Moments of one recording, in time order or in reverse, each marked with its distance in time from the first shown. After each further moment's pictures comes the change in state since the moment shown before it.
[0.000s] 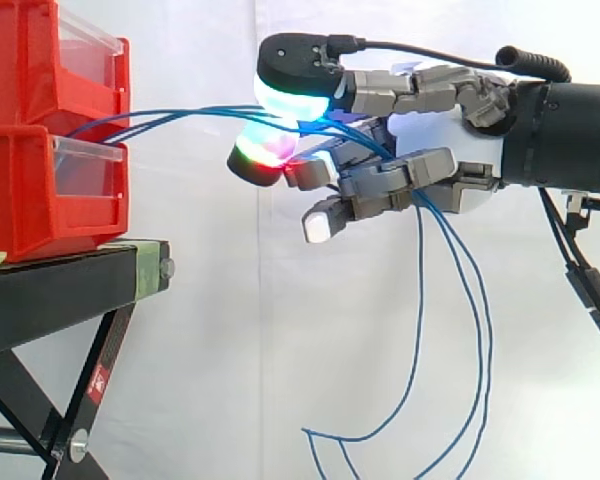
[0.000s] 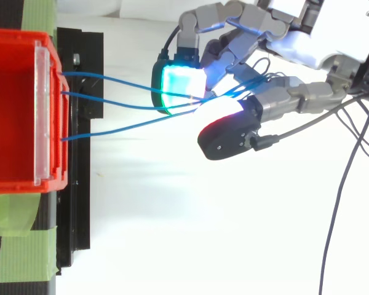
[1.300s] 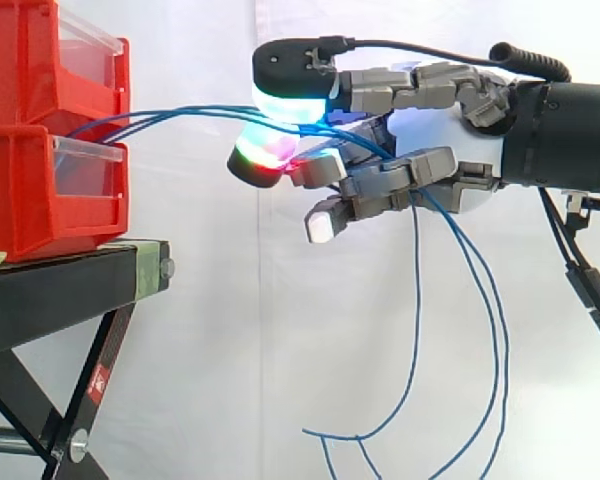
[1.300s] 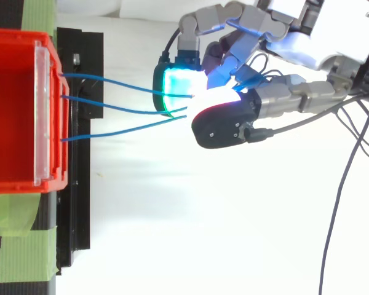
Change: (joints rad) arm 0.001 0.000 0.000 0.000 0.000 -0.003
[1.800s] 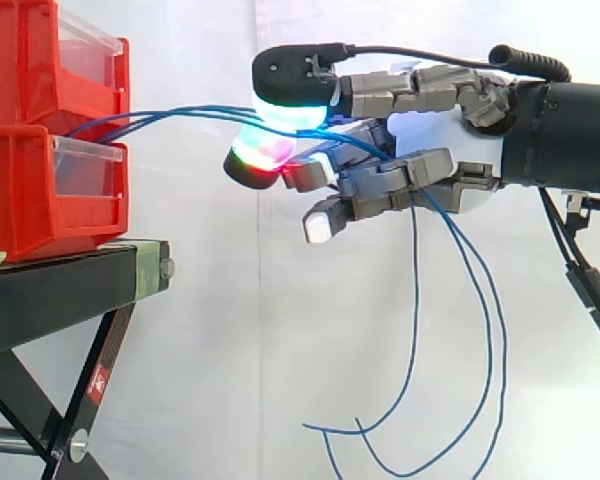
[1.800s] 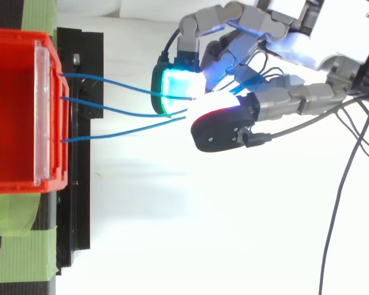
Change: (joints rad) arm 0.000 0.000 0.000 0.000 0.000 -0.005
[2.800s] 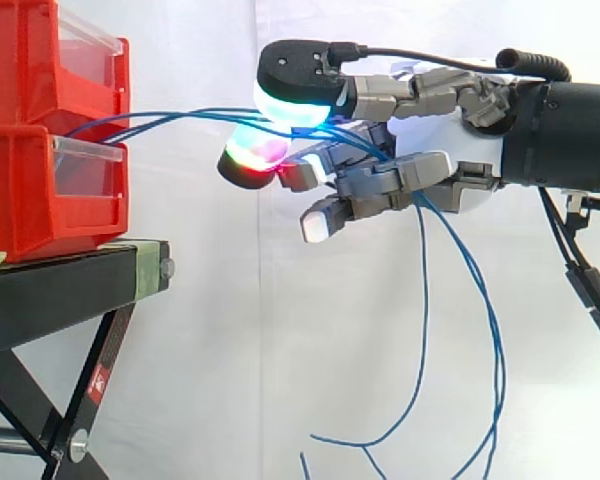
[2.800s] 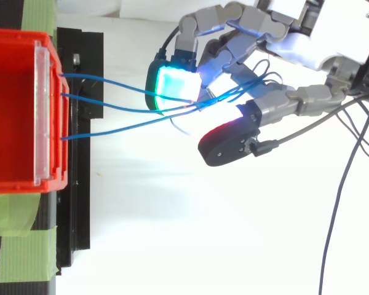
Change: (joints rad) arm 0.000 0.000 0.000 0.001 0.000 0.000
